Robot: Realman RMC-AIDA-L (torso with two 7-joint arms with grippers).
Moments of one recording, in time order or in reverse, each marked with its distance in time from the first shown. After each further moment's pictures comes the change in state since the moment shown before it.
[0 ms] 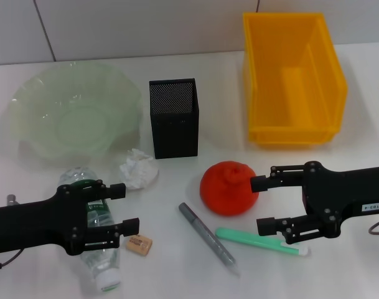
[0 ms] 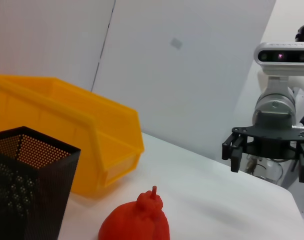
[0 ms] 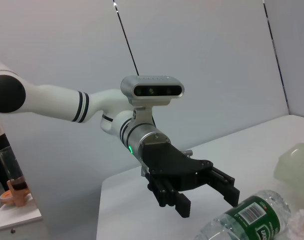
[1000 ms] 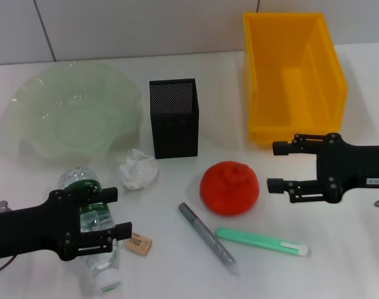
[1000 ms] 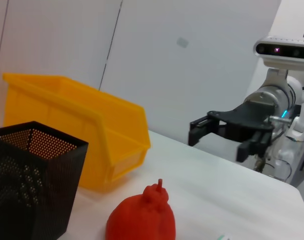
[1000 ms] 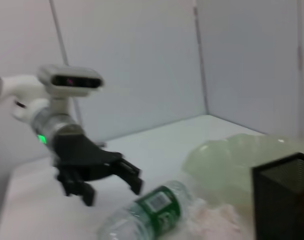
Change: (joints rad) left arm 0.030 0.002 -0.010 0.006 0.002 -0.004 0.021; right arm -0.062 0.043 0.054 -0.174 0.006 0.146 -0.003
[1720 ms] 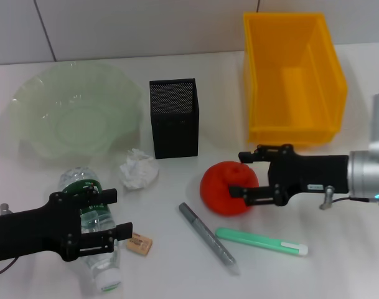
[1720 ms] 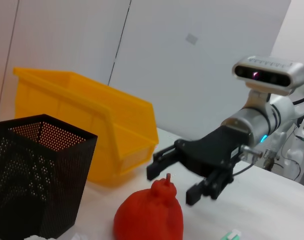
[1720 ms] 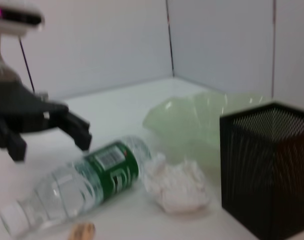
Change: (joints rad) left arm 0.009 -0.008 0.001 -0.005 0.000 -0.025 0.010; right arm 0.094 0.008 -0.119 0.276 0.012 0.360 -0.169
